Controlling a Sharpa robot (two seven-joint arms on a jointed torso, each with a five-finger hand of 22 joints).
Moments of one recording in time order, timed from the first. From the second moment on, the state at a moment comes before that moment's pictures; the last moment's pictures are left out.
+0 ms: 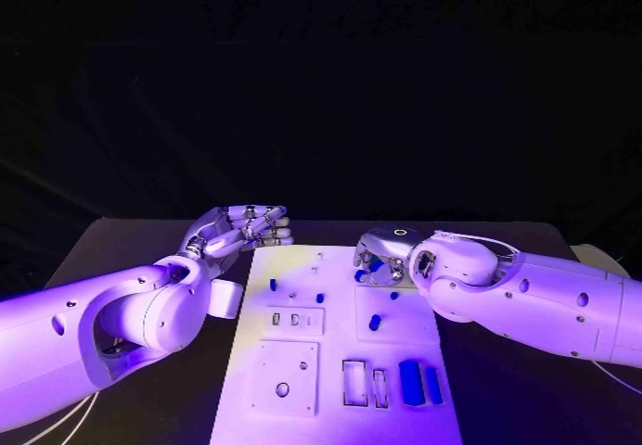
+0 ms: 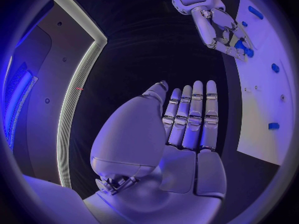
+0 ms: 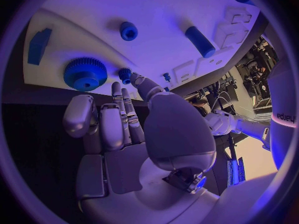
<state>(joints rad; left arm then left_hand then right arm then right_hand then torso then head) 1.22 -0.99 0.00 1.78 0.01 -0.43 0.42 1.46 -0.04 0.16 0.22 0.26 0.99 0.20 0.15 0.07 1.06 0.15 0.12 0.06 1.08 0.12 0.17 0.09 0.17 0.90 0.25 0.31 0.12 1.32 -0.69 -0.13 1.46 -1.66 -0.20 -0.20 1.26 -0.10 0.31 -0.09 0.27 1.03 0.16 0.12 0.07 1.13 0.09 0.11 0.13 1.46 0.00 1.32 1.14 0.11 1.32 0.11 1.26 1.08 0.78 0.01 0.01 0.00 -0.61</state>
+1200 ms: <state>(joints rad) 1.23 -0.99 0.00 1.78 0.01 -0.43 0.41 1.46 -0.04 0.16 0.22 0.26 0.99 0.20 0.14 0.07 1.06 0.16 0.11 0.06 1.08 0.12 0.17 0.09 0.17 0.90 0.25 0.31 0.11 1.31 -0.68 -0.13 1.45 -1.67 -0.20 -0.22 1.28 -0.08 0.36 -0.05 0.24 1.11 0.13 0.14 0.09 1.18 0.07 0.14 0.15 1.47 0.00 1.37 1.19 0.10 1.35 0.10 1.33 1.18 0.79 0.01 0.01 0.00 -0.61</state>
